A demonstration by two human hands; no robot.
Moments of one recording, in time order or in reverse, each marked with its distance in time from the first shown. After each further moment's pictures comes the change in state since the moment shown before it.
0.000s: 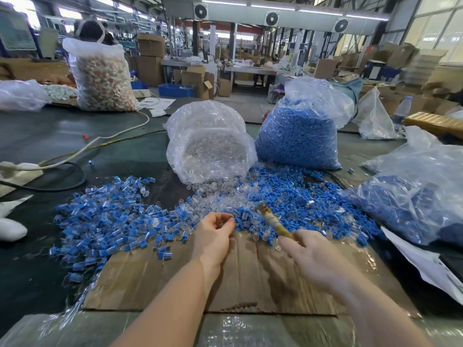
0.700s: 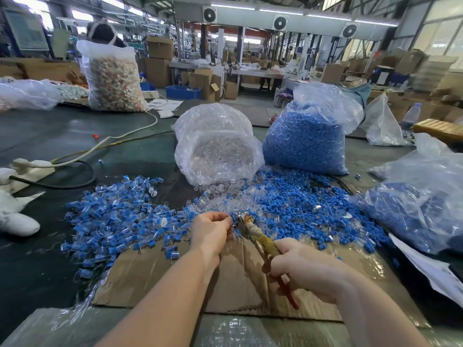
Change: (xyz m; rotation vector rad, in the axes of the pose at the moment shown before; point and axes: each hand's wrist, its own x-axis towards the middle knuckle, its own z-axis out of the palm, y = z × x) left_hand 0.010 0.015 -0.012 0.012 0.116 -0.109; right_hand -0.001 -0.029 0.008 0.357 -0.444 0.111
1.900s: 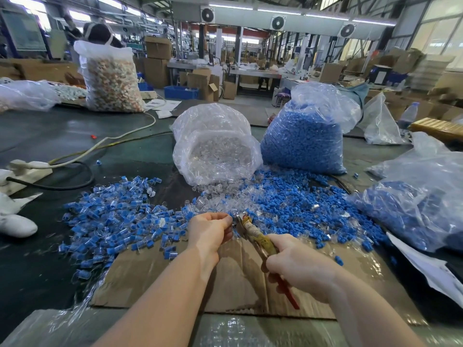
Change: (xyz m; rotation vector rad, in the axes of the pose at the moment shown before) left_hand 0.005 0.001 0.000 -0.111 0.019 -0.081; right_hand 0.002 0.001 0.005 -0.090 0.068 -0.067
